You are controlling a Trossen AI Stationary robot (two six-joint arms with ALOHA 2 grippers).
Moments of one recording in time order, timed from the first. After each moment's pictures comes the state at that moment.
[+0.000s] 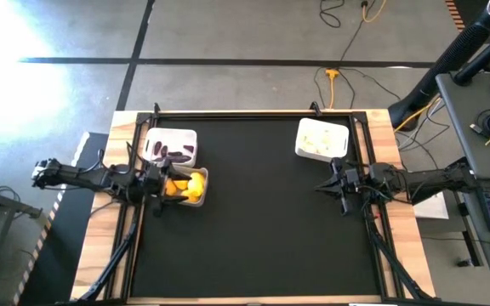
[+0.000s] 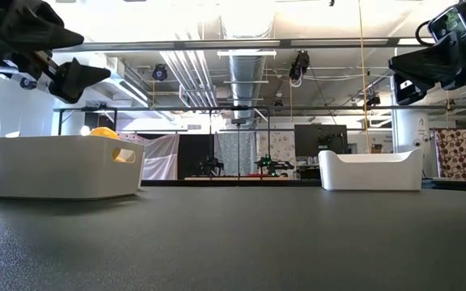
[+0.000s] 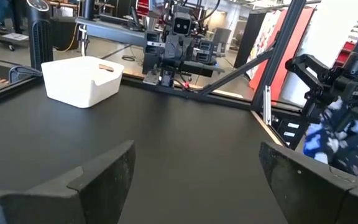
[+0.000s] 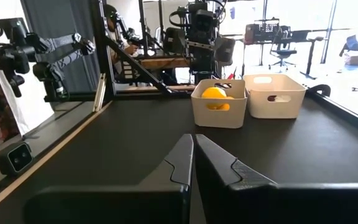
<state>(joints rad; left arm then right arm) -0.16 0.21 0.12 0.03 -0.12 -0.25 0.04 0.20 0.01 0.19 -0.09 0.05</state>
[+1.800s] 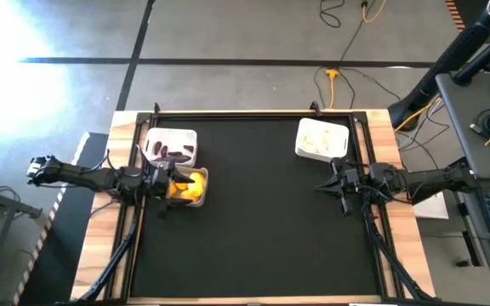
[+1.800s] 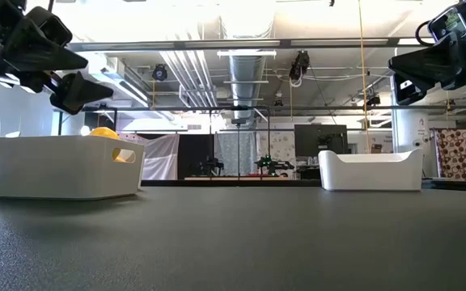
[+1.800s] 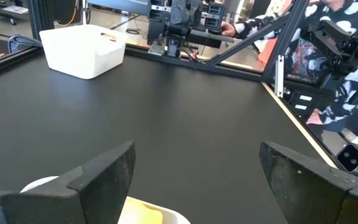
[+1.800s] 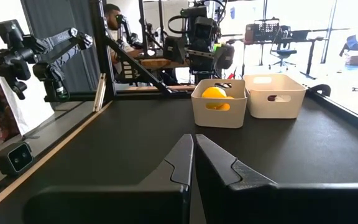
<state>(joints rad) -0.16 0.33 0.12 0.03 -0.12 -0.25 0.04 0.20 0.01 0.19 -0.09 0.05</state>
